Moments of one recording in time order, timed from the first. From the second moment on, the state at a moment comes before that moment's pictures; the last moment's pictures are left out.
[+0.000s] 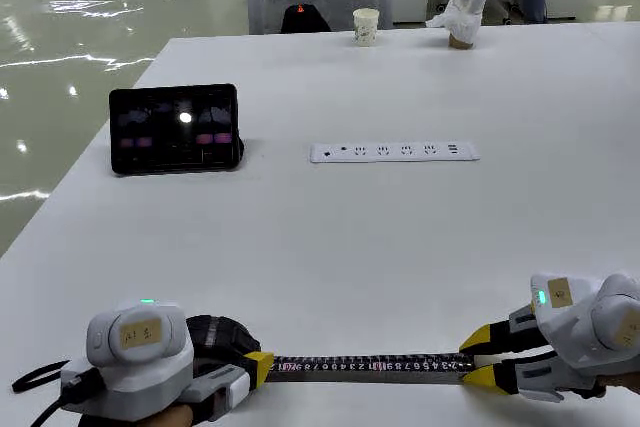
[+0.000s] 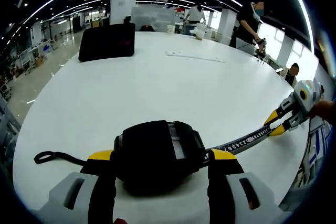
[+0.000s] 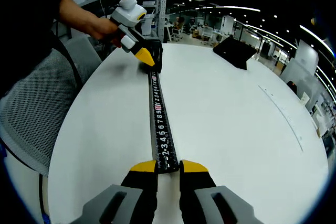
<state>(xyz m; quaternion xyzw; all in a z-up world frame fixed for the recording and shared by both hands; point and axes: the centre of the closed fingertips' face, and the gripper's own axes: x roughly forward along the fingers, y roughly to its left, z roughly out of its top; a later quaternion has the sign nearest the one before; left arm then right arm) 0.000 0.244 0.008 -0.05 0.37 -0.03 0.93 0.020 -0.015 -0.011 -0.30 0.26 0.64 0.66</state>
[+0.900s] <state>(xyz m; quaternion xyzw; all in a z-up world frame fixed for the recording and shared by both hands) 0.003 0.248 0.002 -0.09 0.39 0.01 0.92 0.020 -0.014 -0.012 -0.29 0.27 0.64 0.66</state>
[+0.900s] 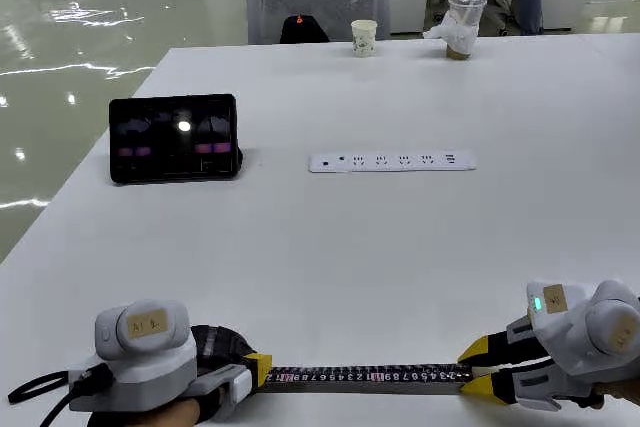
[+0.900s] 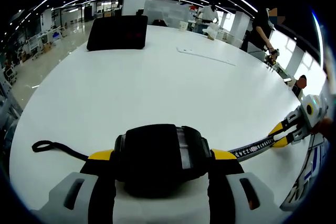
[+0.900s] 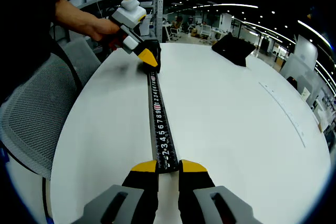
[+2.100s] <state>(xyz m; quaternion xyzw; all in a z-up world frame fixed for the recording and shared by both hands) 0.000 0.250 0.000 -0.07 0.41 0.01 0.91 0.020 -0.015 -0.012 -0.29 0.28 0.64 0.65</state>
